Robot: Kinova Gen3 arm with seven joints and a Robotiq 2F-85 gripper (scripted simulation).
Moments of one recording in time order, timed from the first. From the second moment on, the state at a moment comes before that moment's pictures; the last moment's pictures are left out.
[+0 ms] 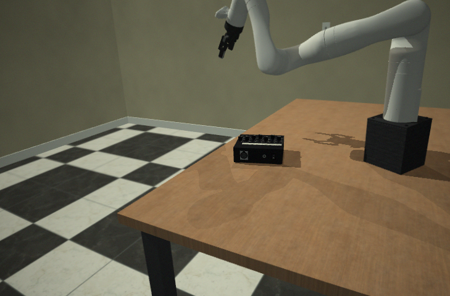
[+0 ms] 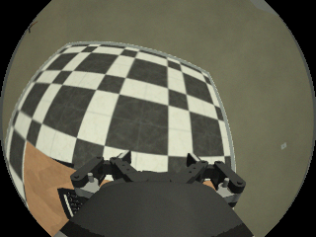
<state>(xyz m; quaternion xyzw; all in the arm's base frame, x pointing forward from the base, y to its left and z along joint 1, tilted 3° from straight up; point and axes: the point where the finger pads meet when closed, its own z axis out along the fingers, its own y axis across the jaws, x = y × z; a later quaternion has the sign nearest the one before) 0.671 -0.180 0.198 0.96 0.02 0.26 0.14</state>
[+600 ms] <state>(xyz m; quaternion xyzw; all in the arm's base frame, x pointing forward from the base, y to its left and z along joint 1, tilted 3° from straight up) 0.659 -0.154 0.181 0.96 0.02 0.24 0.12</state>
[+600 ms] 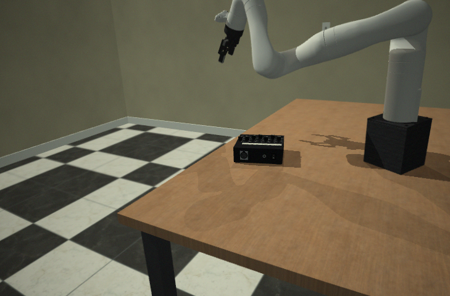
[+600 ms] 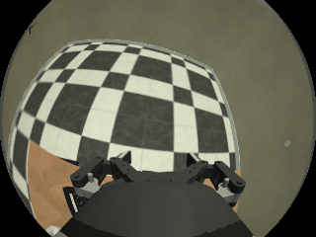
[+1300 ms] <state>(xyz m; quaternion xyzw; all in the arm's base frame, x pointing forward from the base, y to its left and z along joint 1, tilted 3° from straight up) 0.648 -0.127 0.169 0.97 0.02 0.23 0.11</state>
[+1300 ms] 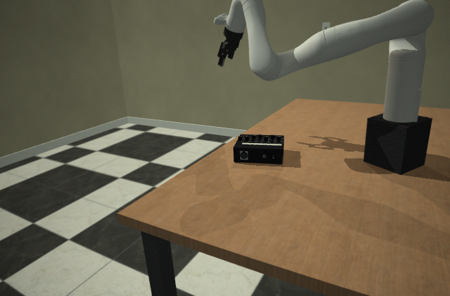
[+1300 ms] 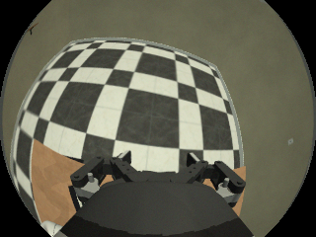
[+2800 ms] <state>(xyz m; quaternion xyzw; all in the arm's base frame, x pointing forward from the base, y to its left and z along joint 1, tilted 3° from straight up) 0.423 0.081 0.059 1.00 -0.02 0.01 -0.02</state>
